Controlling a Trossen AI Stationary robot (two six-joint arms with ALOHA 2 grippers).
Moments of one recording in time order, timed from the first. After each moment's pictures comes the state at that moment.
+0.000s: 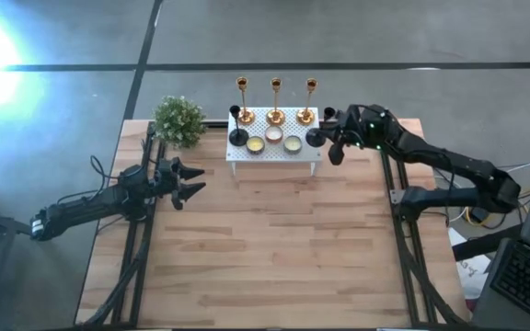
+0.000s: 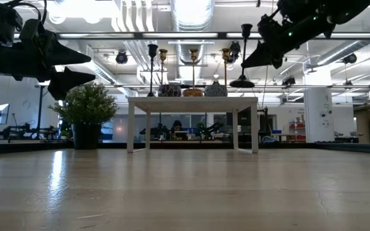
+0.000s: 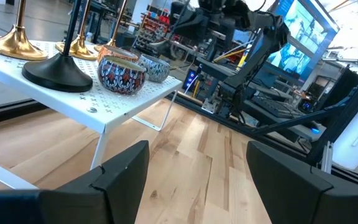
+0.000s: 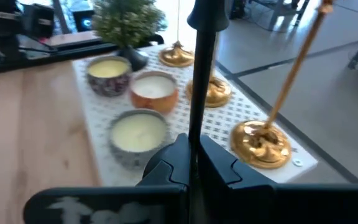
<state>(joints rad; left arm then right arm) 0.34 0.15 0.01 0.09 0.11 -0.37 -0.62 1.07 0.76 -0.07 -0.14 -0.07</state>
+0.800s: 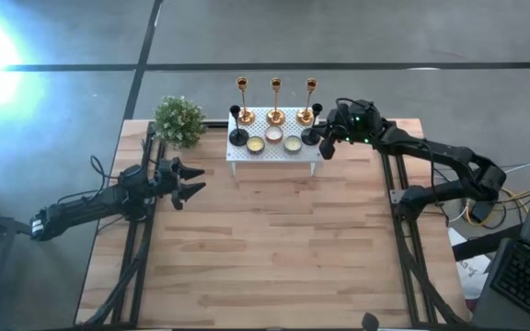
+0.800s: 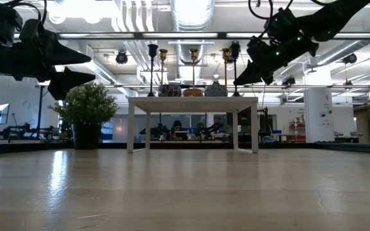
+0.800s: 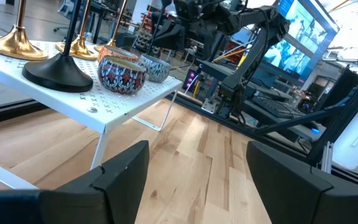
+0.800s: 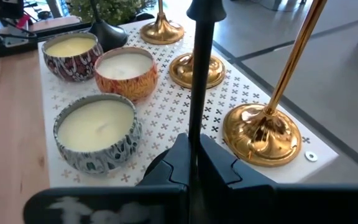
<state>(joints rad) 0.34 0.15 0.01 0.09 0.11 -0.37 -0.70 1.27 0.76 0.05 -0.22 -0.08</state>
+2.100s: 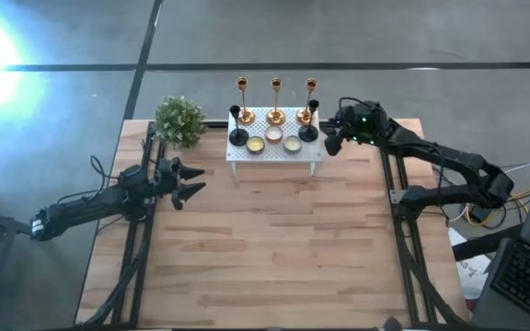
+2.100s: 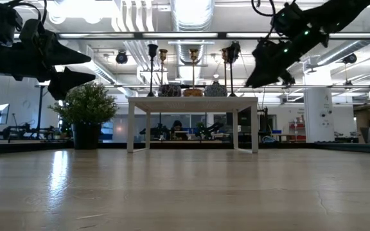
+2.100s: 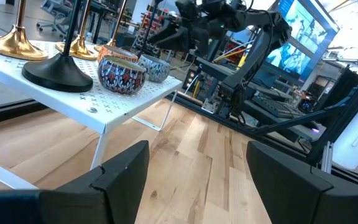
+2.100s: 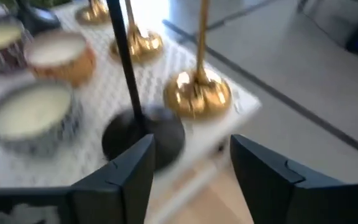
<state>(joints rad) 0.34 0.15 0.01 0.09 0.11 -0.37 -0.71 1.16 0.76 -0.11 -0.01 0.01</state>
